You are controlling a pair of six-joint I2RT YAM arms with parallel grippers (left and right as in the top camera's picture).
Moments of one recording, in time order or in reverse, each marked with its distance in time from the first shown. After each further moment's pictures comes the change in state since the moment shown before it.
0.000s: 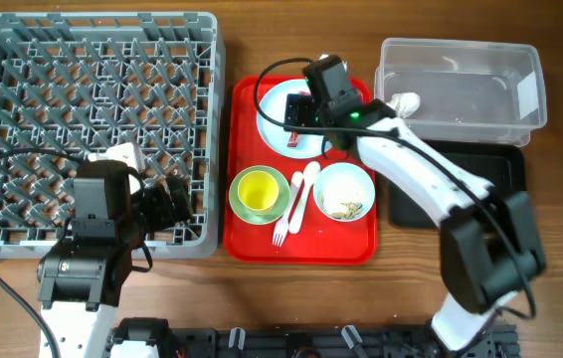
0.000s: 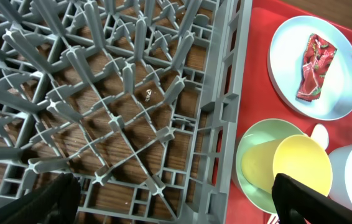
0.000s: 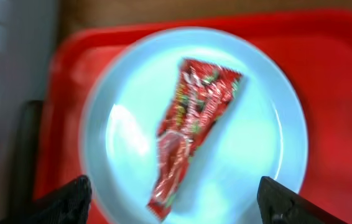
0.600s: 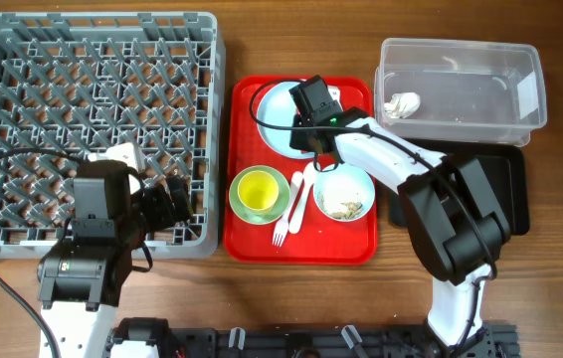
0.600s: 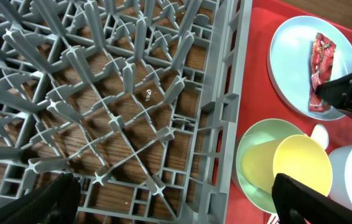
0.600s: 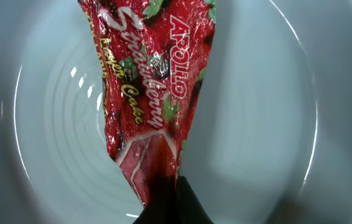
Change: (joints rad) left arm 0.000 0.000 0.000 0.000 0.000 0.000; right arm 0.018 0.160 0.000 -0.001 0.024 0.093
